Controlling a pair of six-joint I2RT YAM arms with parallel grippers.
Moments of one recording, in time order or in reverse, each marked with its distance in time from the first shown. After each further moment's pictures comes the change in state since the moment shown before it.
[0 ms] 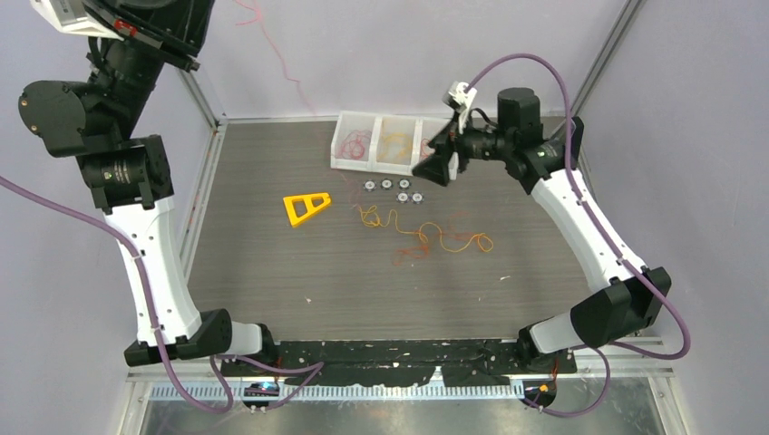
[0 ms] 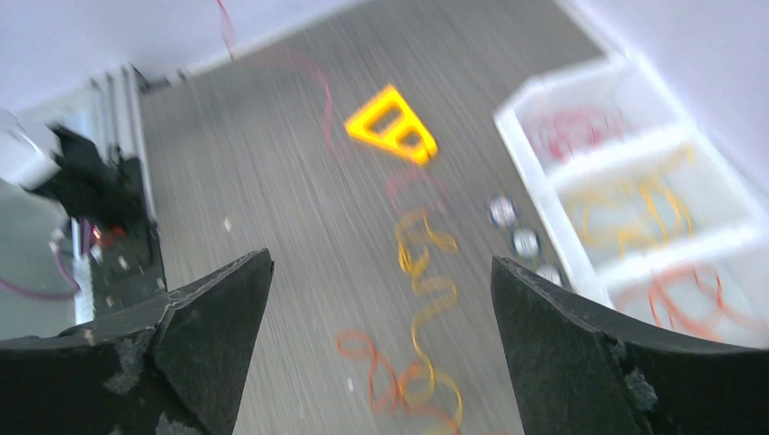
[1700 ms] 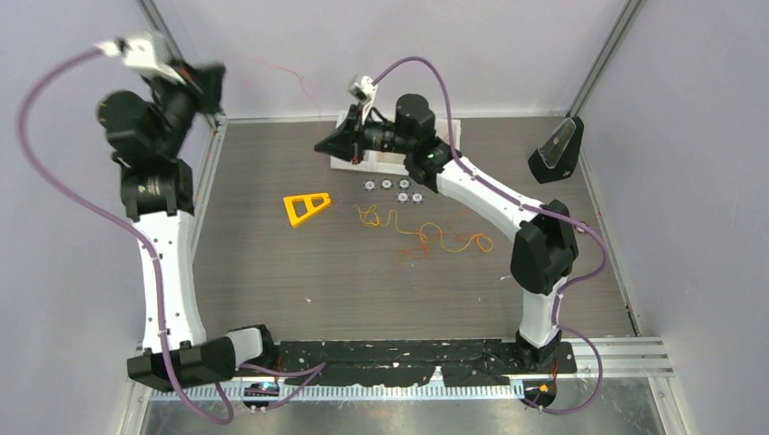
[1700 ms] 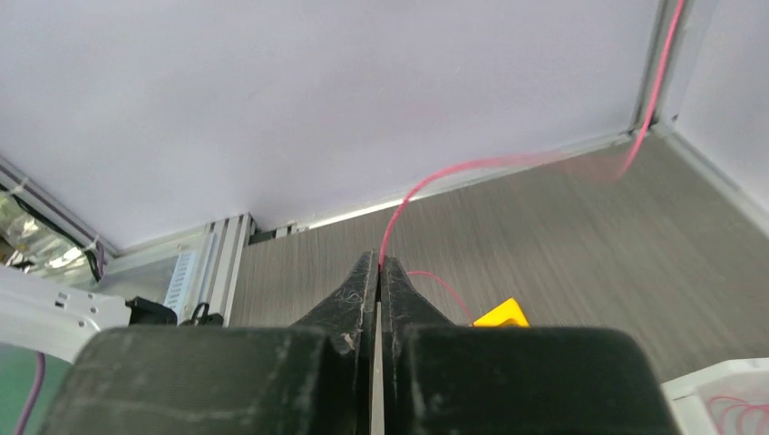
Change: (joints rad) left arm 0.034 -0.103 -0.387 -0.211 -0.219 0.281; right arm 0.381 0.481 0.202 0.816 0.077 0.490
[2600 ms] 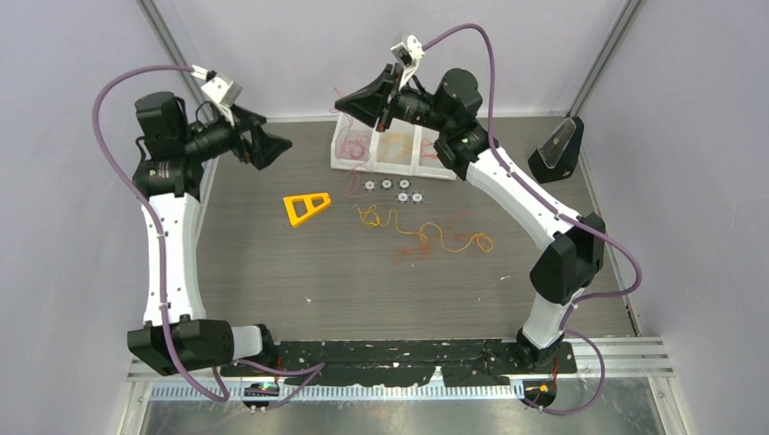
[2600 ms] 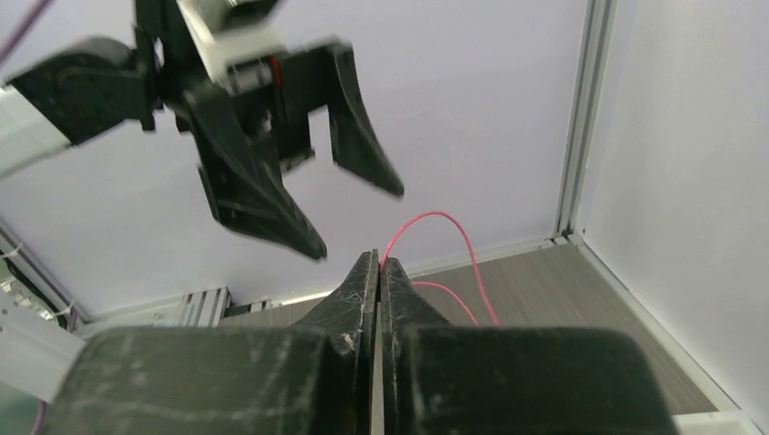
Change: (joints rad) left arm 0.009 0.026 -0.210 -0.492 0.540 0.549; right arm -0.093 -0.146 0.064 0.077 0.009 0.077
